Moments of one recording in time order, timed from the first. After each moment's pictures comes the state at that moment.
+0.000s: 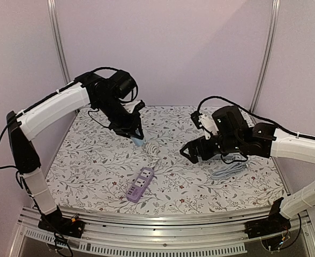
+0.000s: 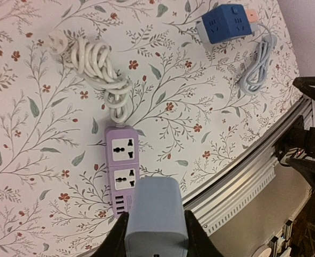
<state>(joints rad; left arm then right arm) -0.74 1.79 1.84 -1.21 0.27 -0.42 0.92 1.31 1.03 -0.38 0.06 0.34</state>
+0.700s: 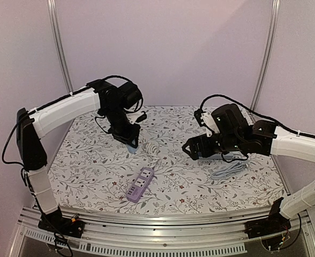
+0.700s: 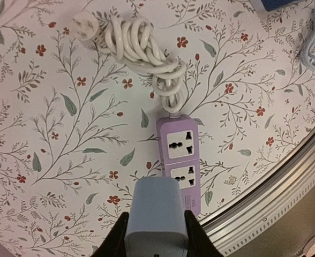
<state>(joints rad) -0.74 1.87 1.80 -1.26 0.09 -0.22 0.92 1.32 1.07 -0.44 0.13 0.40</state>
